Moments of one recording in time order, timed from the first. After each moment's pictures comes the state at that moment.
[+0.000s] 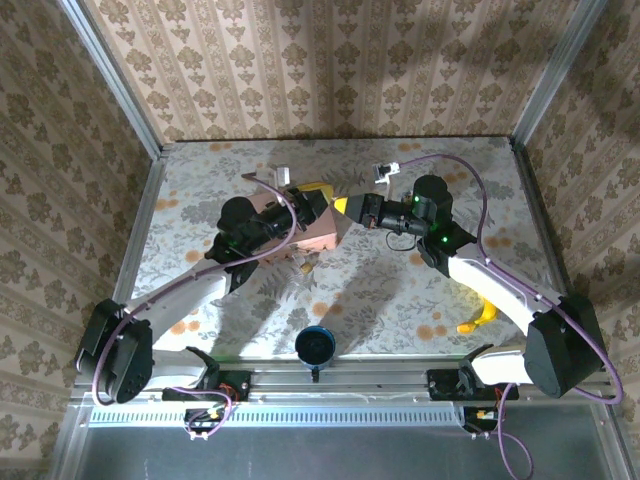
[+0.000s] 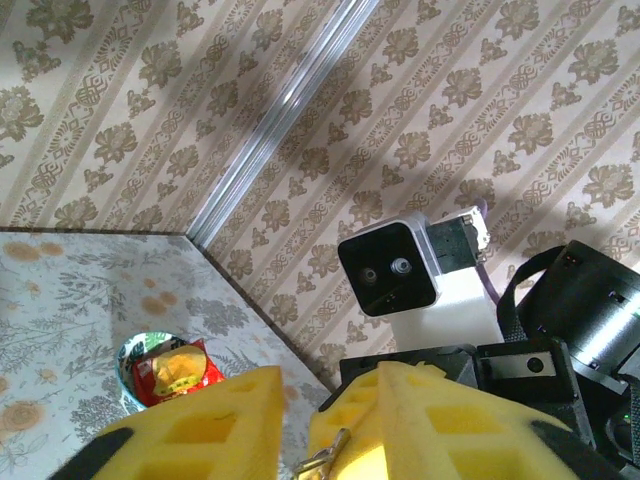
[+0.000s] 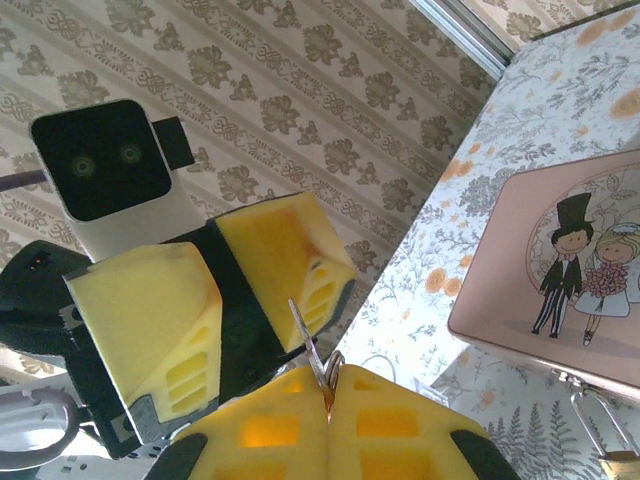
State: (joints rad) left arm -0.65 1.30 0.79 0.69 0.44 -0.73; right arm 0.45 1.32 0.90 0.35 -0.70 0.86
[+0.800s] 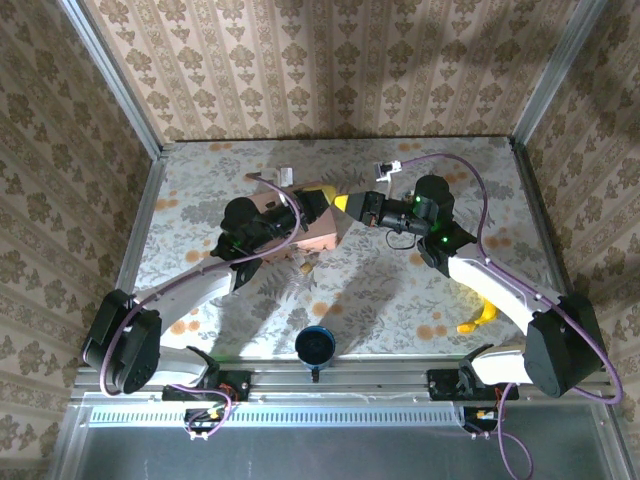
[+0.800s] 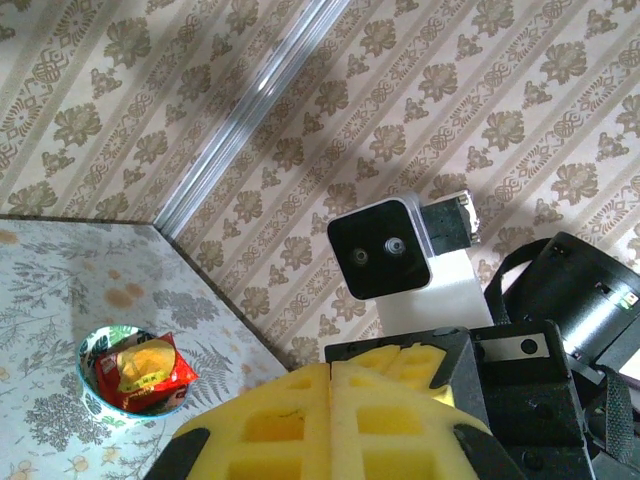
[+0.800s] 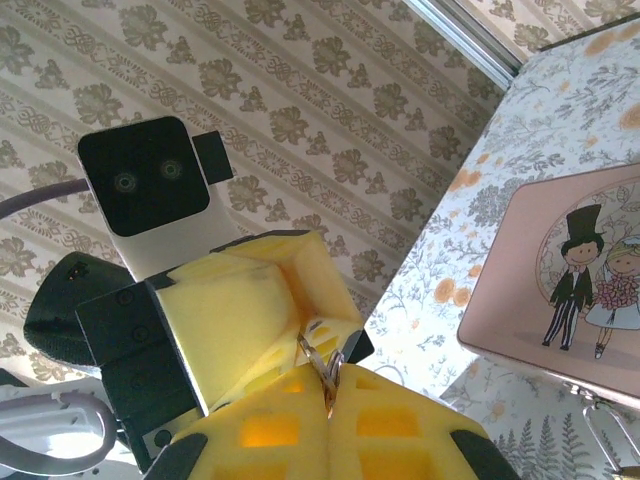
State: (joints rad) left arm -0.64 1.35 0.78 0.78 0.50 -0.78; right arm 0.45 1.33 0.90 0.38 -0.69 0.88
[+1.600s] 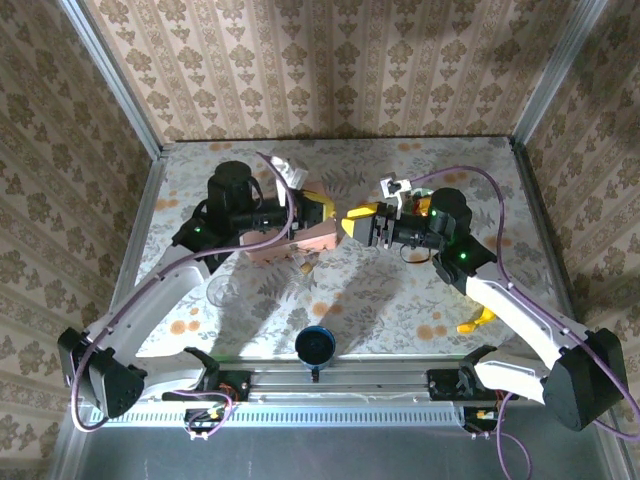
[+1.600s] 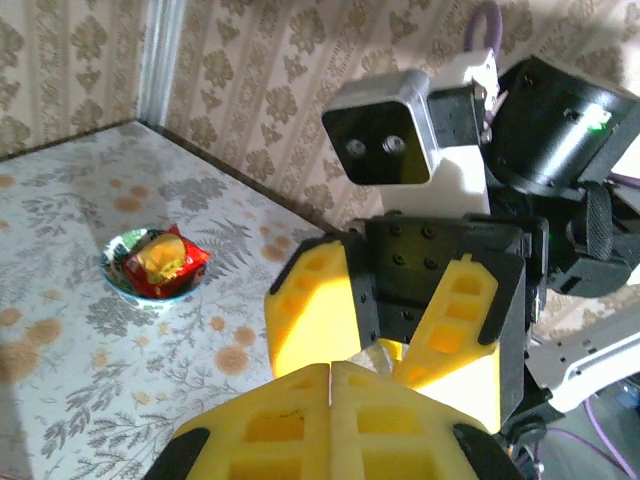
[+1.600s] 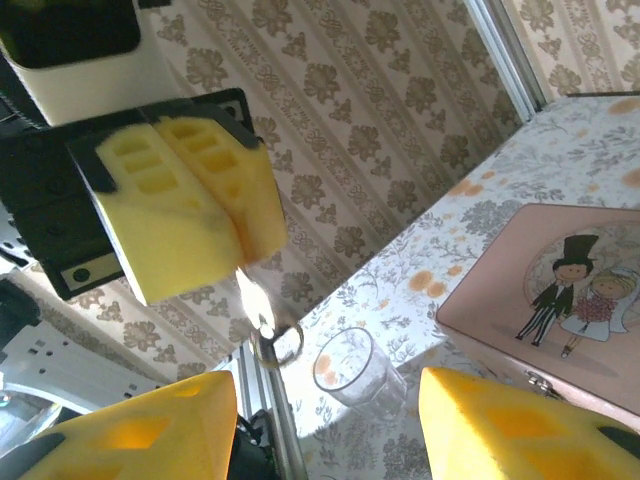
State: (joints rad) left arm -0.63 1.21 1.16 -0.18 0.75 -0.24; right arm 0.45 1.14 0.82 0.27 -0.76 0.56
